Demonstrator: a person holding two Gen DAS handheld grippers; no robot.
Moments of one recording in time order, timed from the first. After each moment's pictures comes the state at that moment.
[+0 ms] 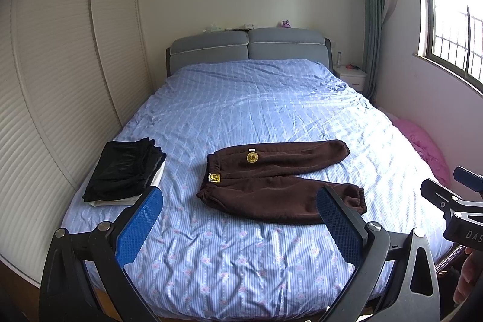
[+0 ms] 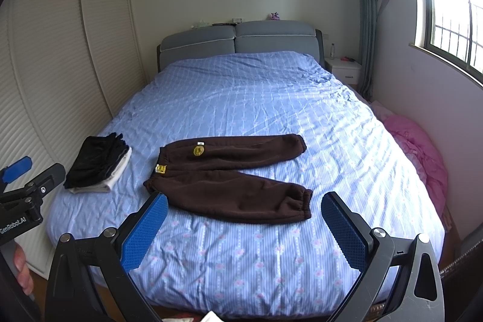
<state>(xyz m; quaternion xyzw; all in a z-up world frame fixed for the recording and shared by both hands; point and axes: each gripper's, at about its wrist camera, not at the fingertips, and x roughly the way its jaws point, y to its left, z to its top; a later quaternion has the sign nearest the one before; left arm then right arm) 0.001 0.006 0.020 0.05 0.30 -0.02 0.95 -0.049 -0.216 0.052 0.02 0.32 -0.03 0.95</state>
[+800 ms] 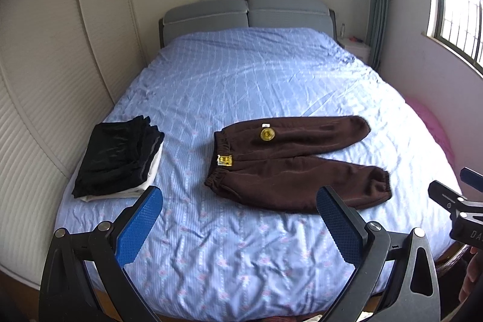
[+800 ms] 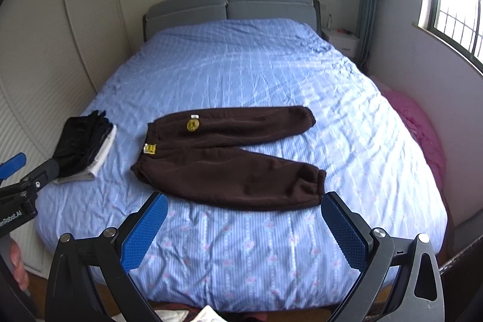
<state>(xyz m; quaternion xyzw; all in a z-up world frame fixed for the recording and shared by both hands) 0.108 0.062 -0.042 0.06 0.38 -0.04 0.92 0.039 -0.169 -0.003 0.02 0.41 -0.07 0.91</state>
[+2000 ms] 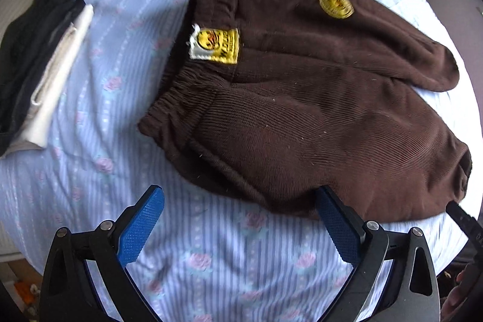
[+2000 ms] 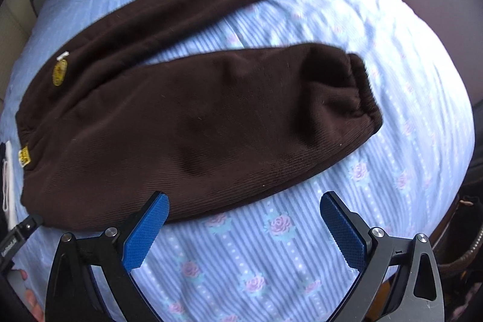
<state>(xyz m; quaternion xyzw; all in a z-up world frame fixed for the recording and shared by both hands) 0.325 0.082 -0.341 -0.01 0.63 -0.03 0.78 0.199 -0.247 -0.277 0.16 0.58 -0.23 0.76</state>
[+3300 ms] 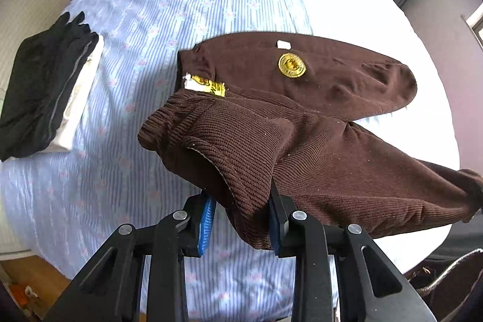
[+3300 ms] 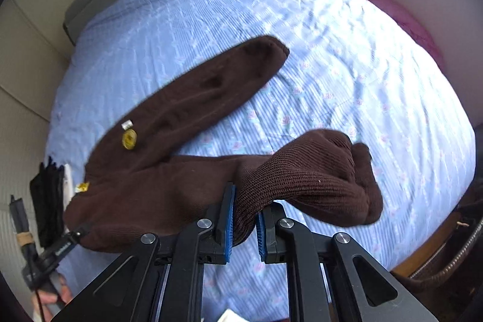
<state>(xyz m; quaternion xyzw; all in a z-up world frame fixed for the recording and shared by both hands) 0.290 0.085 -0.193 -0.02 0.61 -0.06 0.79 0.200 -0.262 -0.134 0.20 0.52 -0.16 0.82</state>
